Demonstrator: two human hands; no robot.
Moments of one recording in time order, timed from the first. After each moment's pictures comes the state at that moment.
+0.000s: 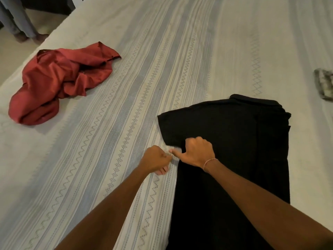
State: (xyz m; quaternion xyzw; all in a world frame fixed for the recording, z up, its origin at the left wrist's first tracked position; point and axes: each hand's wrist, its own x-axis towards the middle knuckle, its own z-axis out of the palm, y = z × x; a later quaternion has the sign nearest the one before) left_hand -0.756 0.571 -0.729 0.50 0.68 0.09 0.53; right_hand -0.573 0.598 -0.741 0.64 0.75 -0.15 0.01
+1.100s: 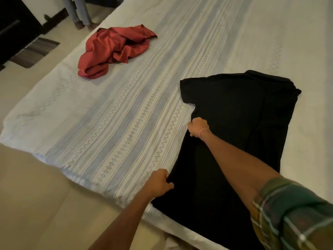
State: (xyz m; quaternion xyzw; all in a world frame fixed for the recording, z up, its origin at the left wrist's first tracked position) left_hand -0.749 0.268 -0.722 0.52 0.71 0.03 0.47; right_hand -0.599 0.482 -0.717 0.69 0.58 -0.44 -0.04
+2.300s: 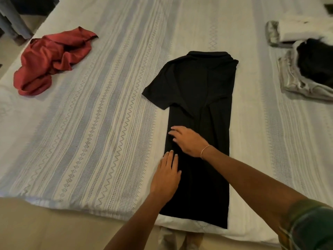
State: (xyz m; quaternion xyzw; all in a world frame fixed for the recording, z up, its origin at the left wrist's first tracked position) left_hand -0.588 0.247 -0.758 0.79 0.59 0.01 0.14; right_hand -0.433 0.376 -0.750 0.46 0.87 -0.18 -0.02
